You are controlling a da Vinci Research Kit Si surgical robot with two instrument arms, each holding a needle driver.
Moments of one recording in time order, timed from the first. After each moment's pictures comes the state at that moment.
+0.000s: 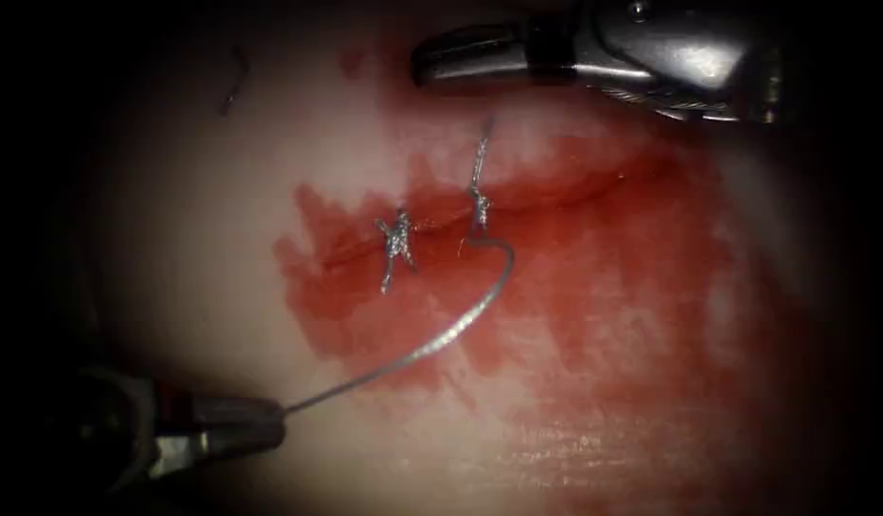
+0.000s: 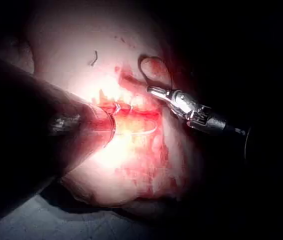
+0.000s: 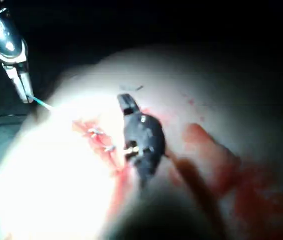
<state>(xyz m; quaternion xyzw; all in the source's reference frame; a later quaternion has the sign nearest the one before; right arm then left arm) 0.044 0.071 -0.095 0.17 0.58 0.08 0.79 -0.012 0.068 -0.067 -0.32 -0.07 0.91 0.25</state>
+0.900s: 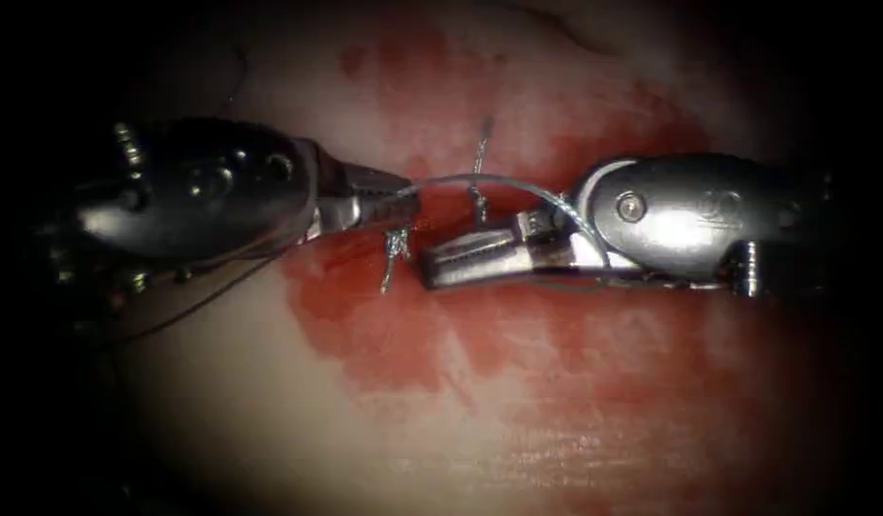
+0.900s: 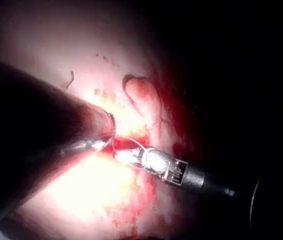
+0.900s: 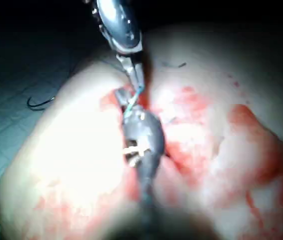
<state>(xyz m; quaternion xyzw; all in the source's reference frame) 0.041 0.064 -0.094 0.17 0.64 0.05 0.75 -0.018 0.078 -0.058 -0.34 -0.05 0.90 0.28</state>
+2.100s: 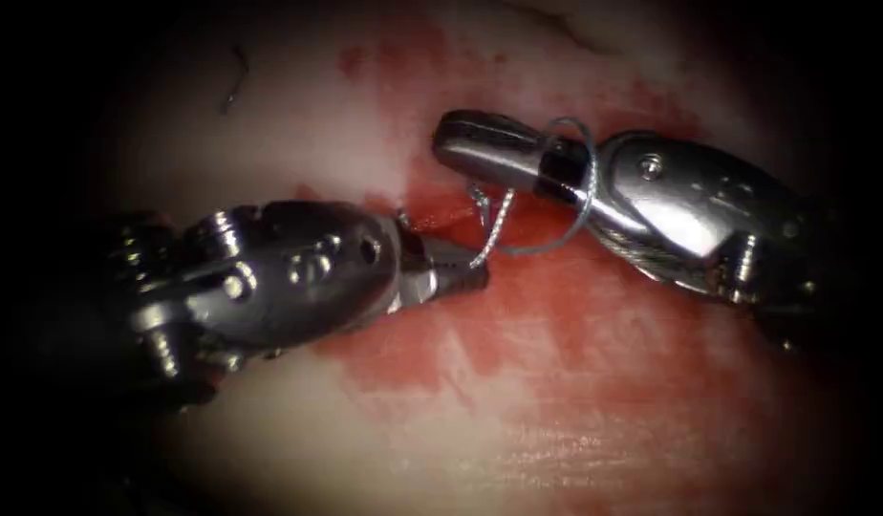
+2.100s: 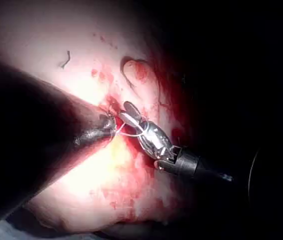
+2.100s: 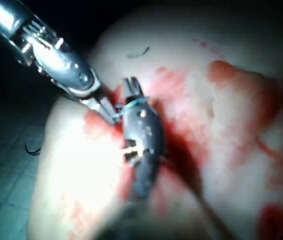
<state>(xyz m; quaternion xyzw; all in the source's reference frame) 0.040 0.066 -0.092 0.01 0.58 0.40 0.71 -0.022 0.074 -0.059 -0.34 -0.07 0.90 0.27</state>
